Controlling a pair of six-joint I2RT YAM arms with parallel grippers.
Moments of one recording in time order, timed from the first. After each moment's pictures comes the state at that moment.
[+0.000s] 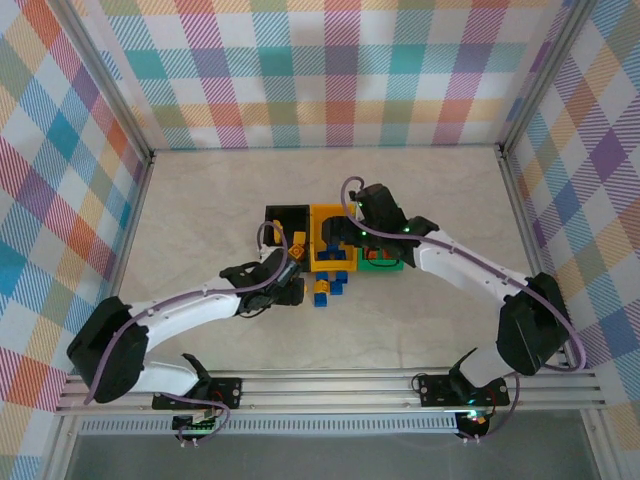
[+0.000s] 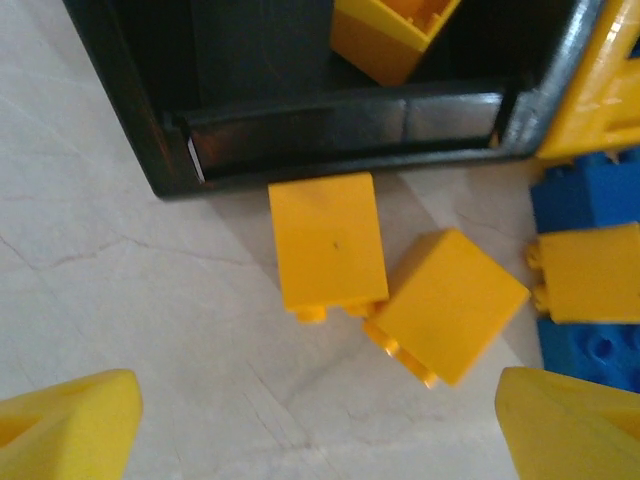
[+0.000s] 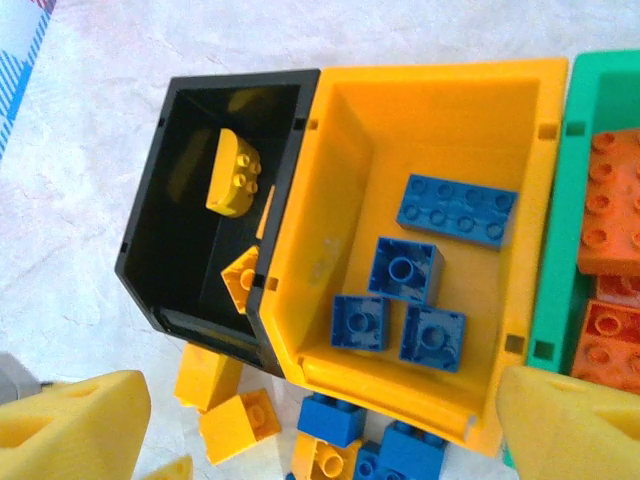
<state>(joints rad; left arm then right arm) -0.80 1.35 0.75 -0.51 -0.33 -0.63 0.68 1.49 1.13 -0.40 -0.06 0.55</state>
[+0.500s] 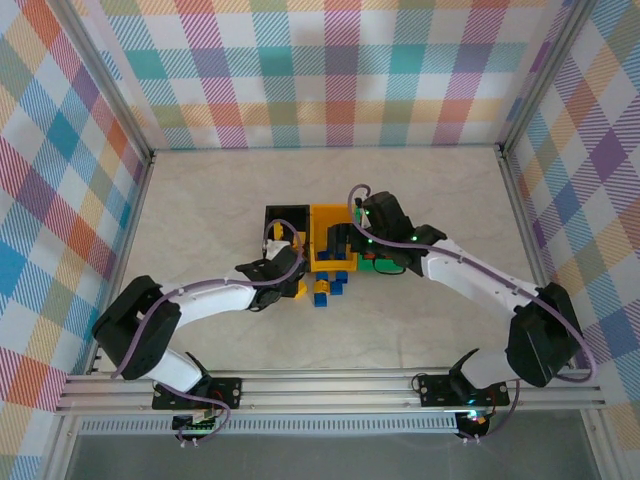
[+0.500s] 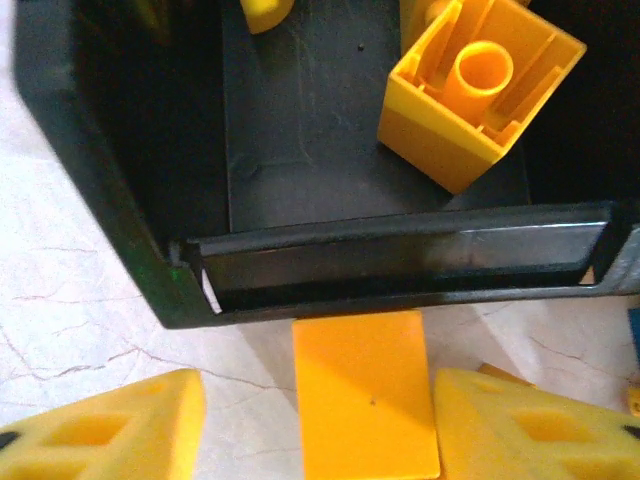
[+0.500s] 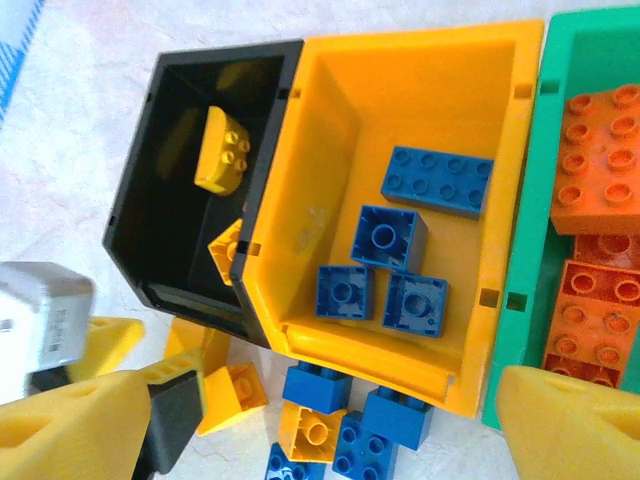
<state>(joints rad) -0.77 1.51 0.76 -0.34 -0.43 -0.60 0.68 1.41 1.06 -0.39 -0.06 0.55</state>
